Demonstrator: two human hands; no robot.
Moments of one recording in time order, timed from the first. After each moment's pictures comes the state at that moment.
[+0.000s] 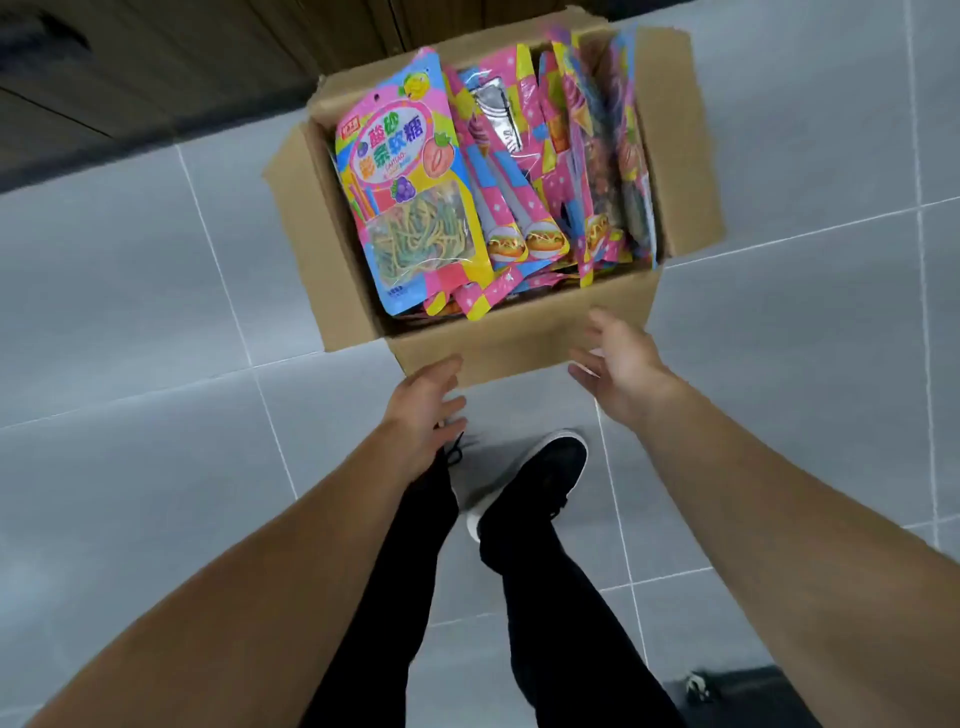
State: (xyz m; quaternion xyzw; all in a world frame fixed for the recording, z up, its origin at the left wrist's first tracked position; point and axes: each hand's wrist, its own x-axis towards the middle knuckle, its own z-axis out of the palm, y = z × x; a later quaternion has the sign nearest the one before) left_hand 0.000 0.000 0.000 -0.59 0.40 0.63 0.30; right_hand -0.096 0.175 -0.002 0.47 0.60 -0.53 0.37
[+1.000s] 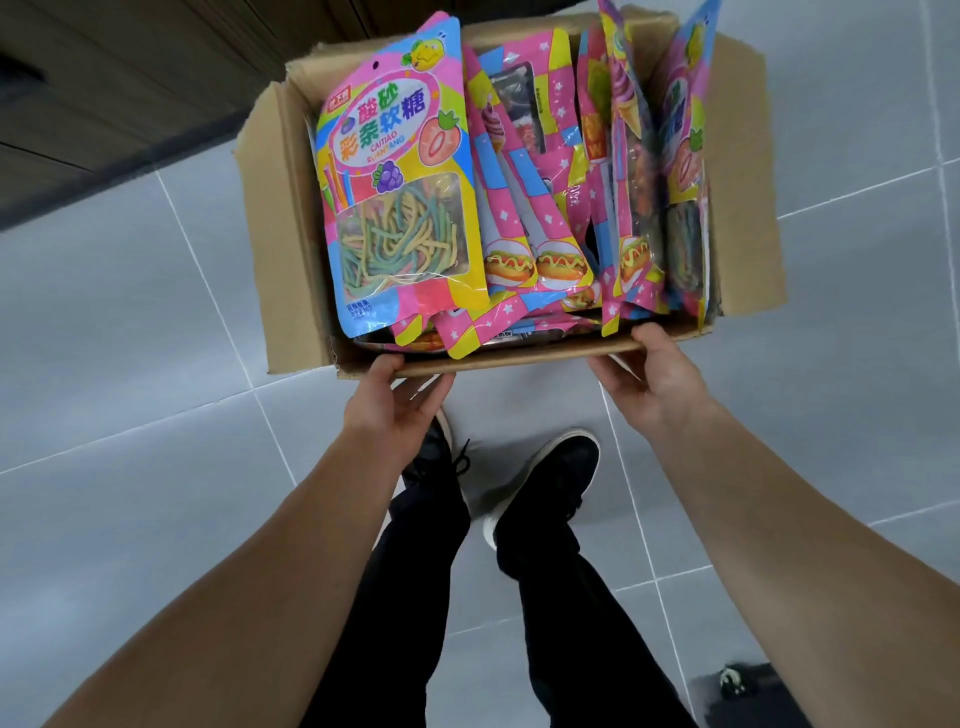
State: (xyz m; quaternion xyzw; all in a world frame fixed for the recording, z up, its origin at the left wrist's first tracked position) left_hand -0.016 -0.026 -0.023 -0.67 0.20 0.71 0.07; right_hand -0.086 0.212 -0.029 0.60 0.41 -0.65 0.21
